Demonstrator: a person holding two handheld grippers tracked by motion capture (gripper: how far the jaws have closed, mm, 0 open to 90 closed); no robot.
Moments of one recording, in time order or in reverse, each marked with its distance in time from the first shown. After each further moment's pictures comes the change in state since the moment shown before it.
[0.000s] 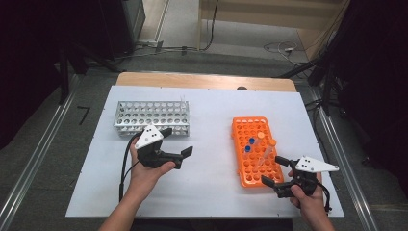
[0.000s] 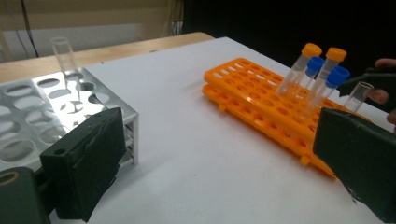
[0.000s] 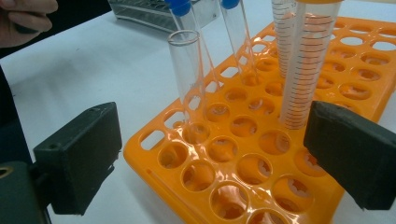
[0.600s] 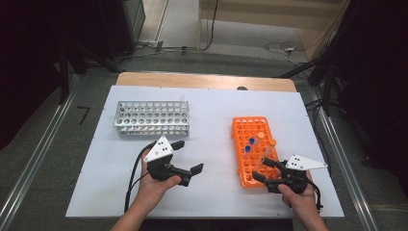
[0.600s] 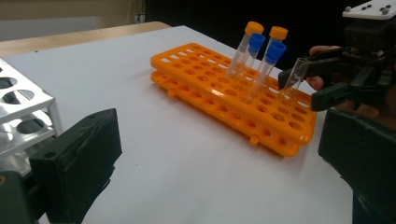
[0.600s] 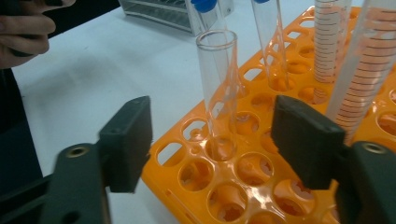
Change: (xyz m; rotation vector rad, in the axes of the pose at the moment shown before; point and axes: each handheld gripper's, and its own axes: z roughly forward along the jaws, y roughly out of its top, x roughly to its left) left arm -0.030 -0.016 0.009 0.014 -0.129 0.017; right arm 0.010 0.004 0.021 0.026 0.026 0.001
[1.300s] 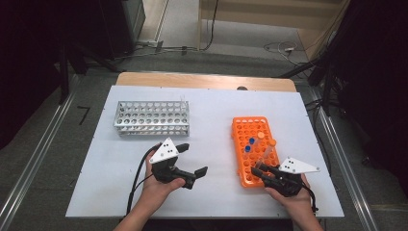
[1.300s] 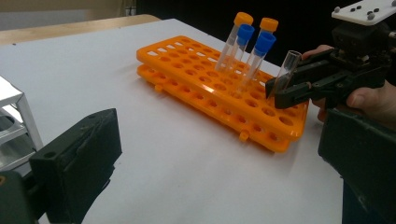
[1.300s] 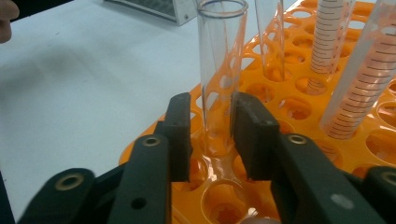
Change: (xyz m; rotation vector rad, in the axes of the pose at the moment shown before) left arm -0.005 -0.002 0.007 0.017 -0.025 -0.005; right arm 0.008 -0.007 0.010 0.013 -0.088 -0.037
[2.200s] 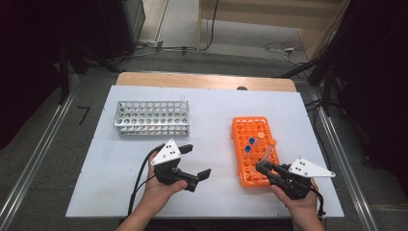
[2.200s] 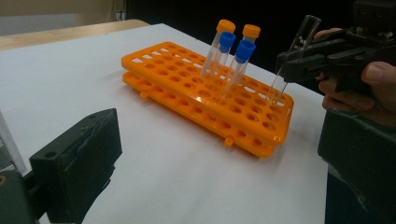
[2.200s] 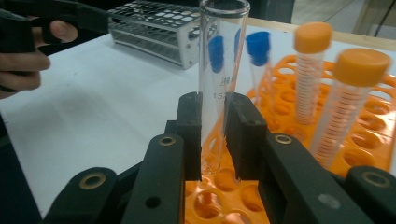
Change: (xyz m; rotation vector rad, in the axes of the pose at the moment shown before) left arm -0.010 0.005 0.001 -0.010 -0.038 0.008; right arm 0.020 0.024 -0.028 -0.113 -0.008 -0.012
